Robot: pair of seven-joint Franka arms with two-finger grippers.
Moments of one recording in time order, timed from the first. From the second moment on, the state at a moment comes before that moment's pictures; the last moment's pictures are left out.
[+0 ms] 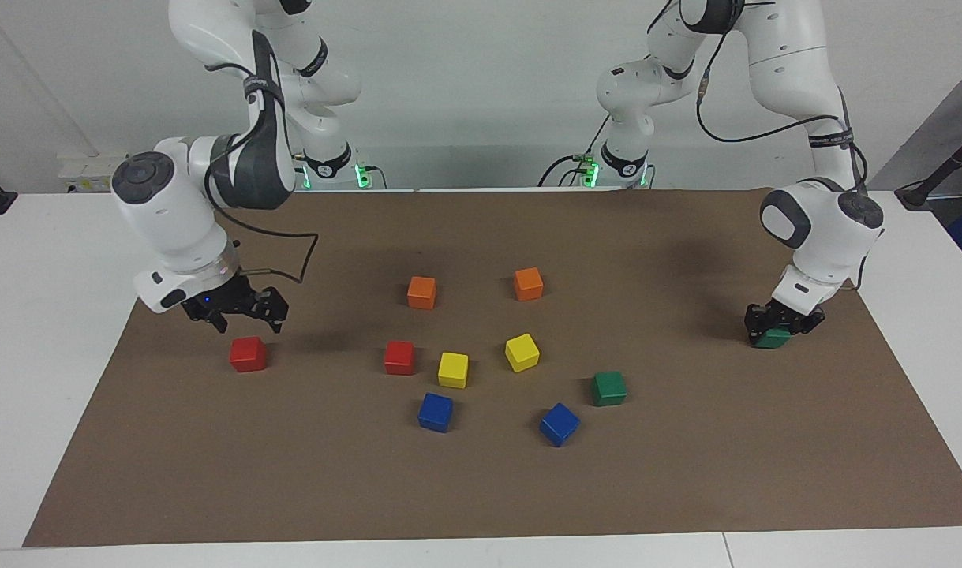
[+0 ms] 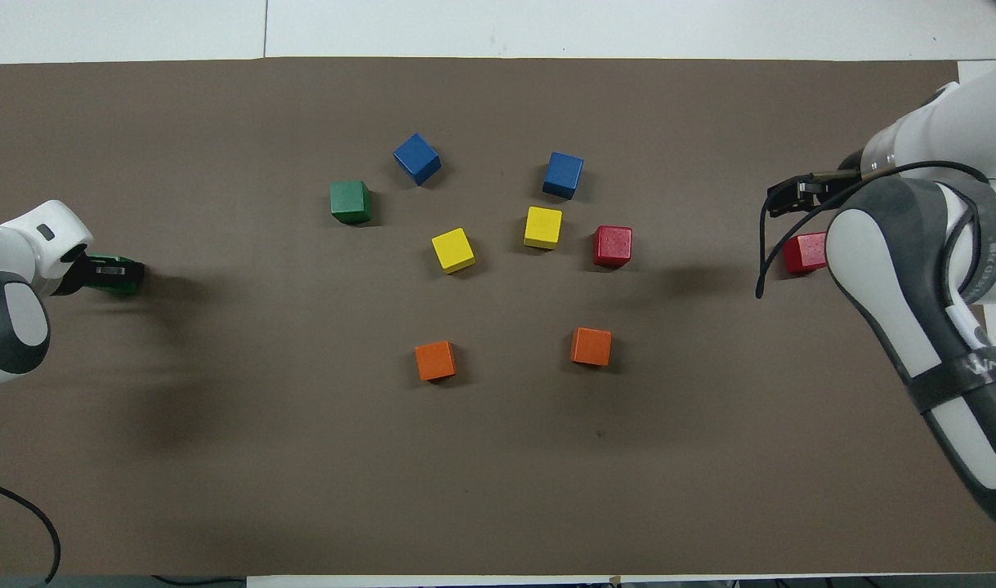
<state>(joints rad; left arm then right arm) 0.23 0.29 -0.03 -2.09 -0.04 2.52 0.38 0.07 0.21 -0.04 -1.73 0.01 1.99 0.07</state>
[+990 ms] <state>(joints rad) 0.23 0.29 -0.03 -2.10 -0.04 2.57 0.39 0.36 0.35 -0.03 -1.72 -0.01 2.20 0.49</state>
